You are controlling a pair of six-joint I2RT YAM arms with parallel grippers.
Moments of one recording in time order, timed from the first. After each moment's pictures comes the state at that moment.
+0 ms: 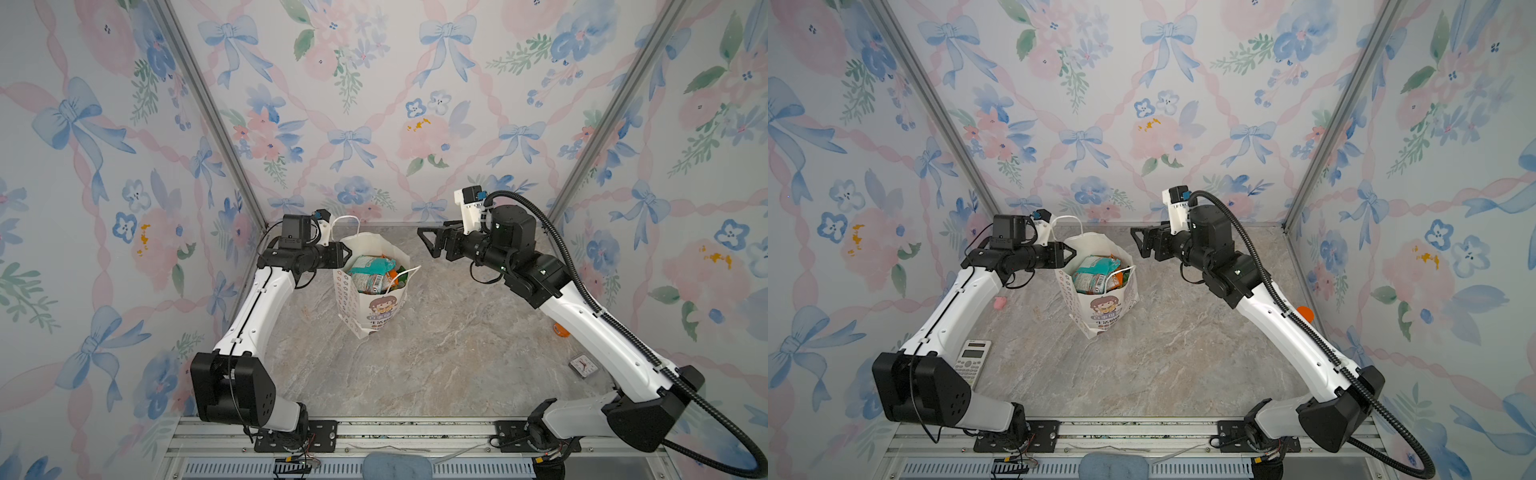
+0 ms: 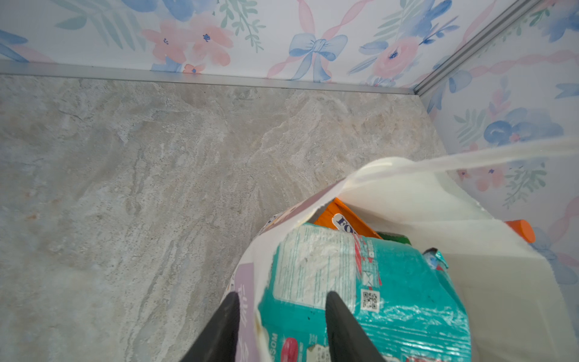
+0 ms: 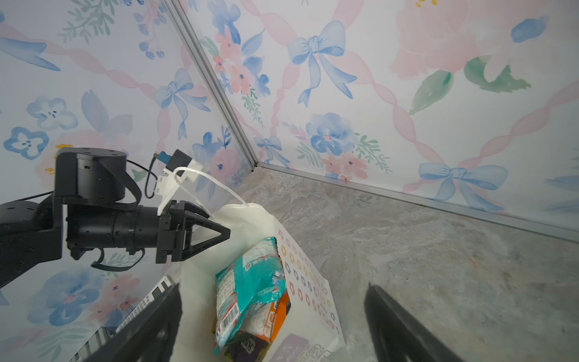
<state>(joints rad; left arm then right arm) -0.10 1.45 1.35 -0.63 0.41 -0.13 0.61 1.38 1.50 -0.37 -0.12 0.33</state>
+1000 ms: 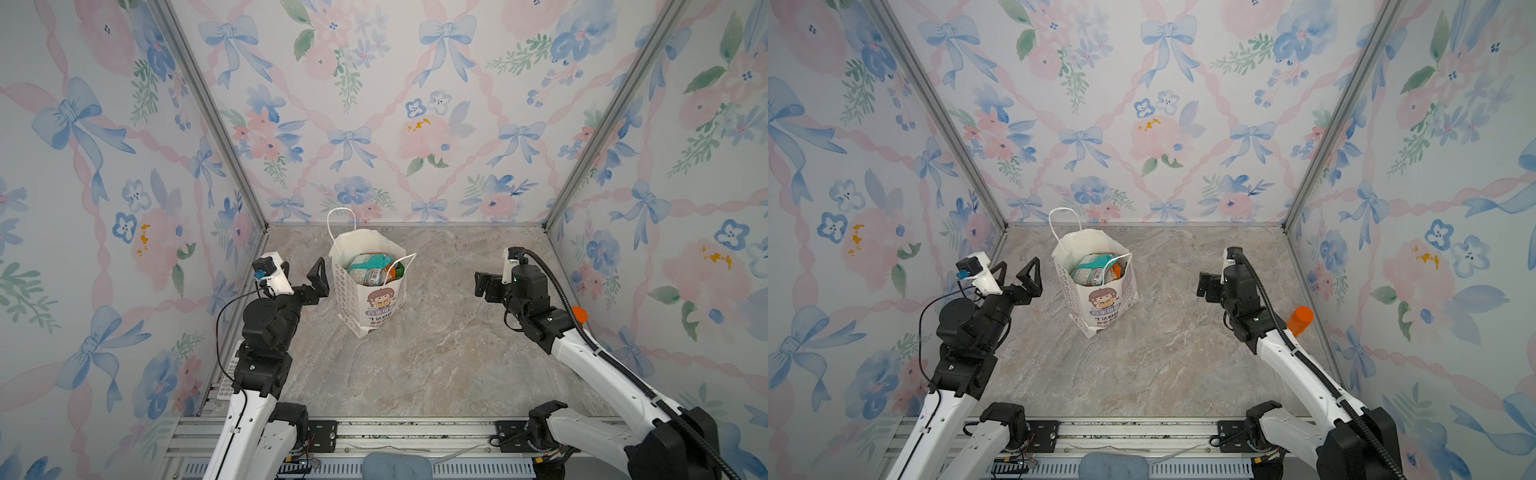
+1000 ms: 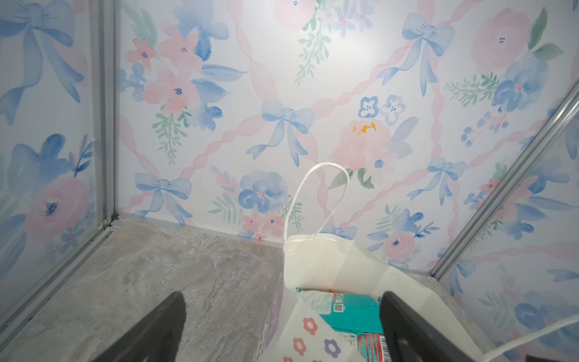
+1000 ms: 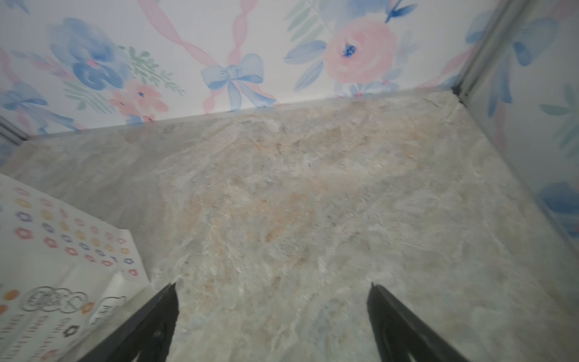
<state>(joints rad) -0.12 0.61 0.57 0.11 -0.04 -0.35 0.34 1.05 0.68 -0.11 0.28 0.24</state>
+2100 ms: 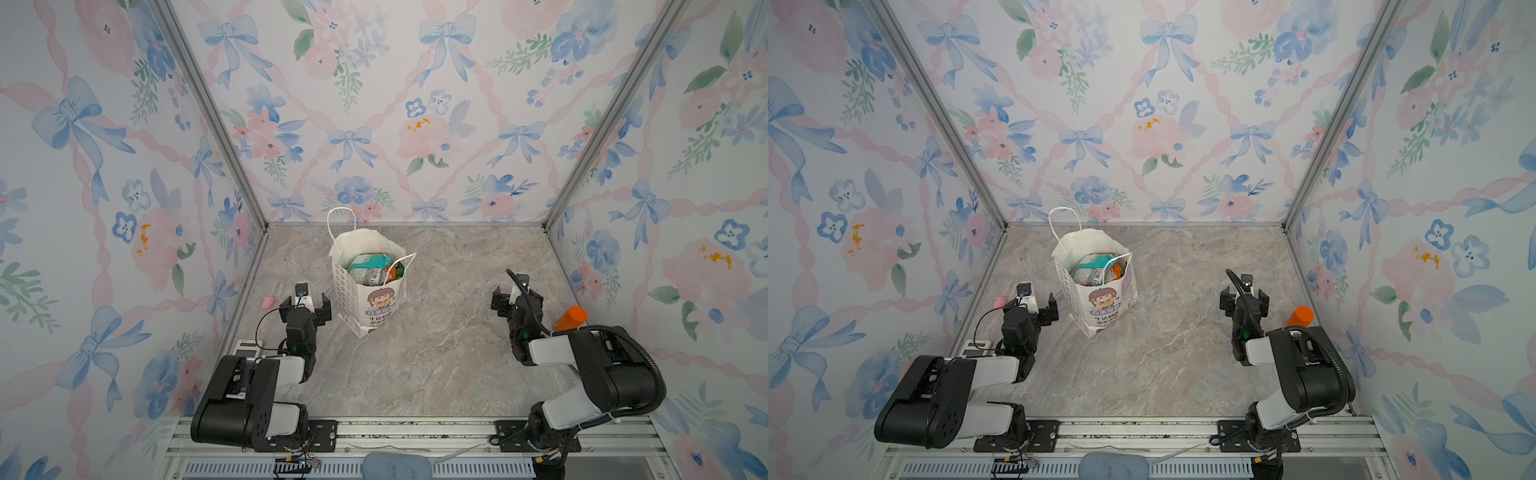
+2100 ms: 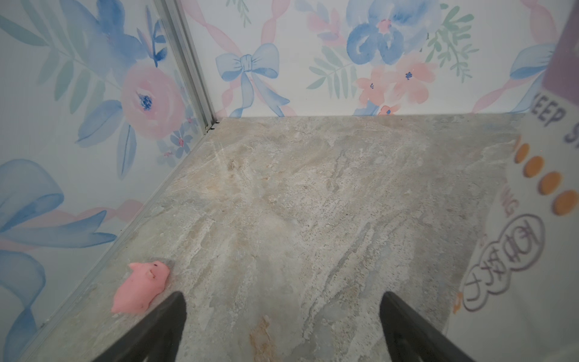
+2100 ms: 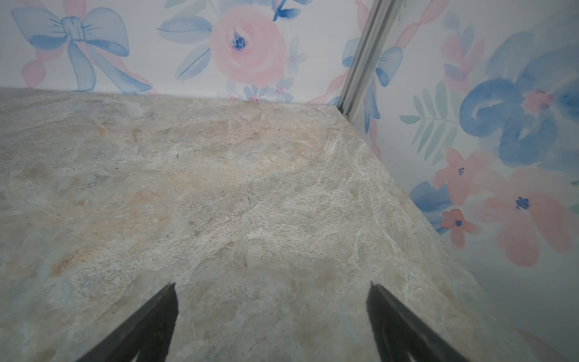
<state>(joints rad) -0.10 1.40 0.21 0.93 -0.29 0.03 0.13 1.55 0.34 0.91 0.37 -0.03</state>
